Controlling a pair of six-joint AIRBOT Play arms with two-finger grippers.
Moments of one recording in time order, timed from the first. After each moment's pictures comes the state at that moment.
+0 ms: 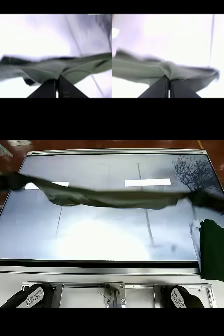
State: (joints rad) left arm 0.28 -1.03 1.49 0.64 -1.19 -1.06; right arm -0.45 -0.89 1.15 -0.56 1.10 0.96
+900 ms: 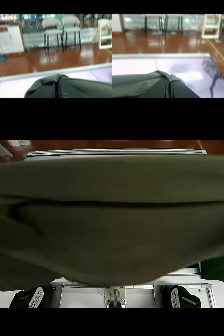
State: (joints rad) left arm 0.32 -0.65 2.10 1.08 -1.44 -1.43; right arm -0.45 -0.51 1.75 -1.21 1.38 1.39
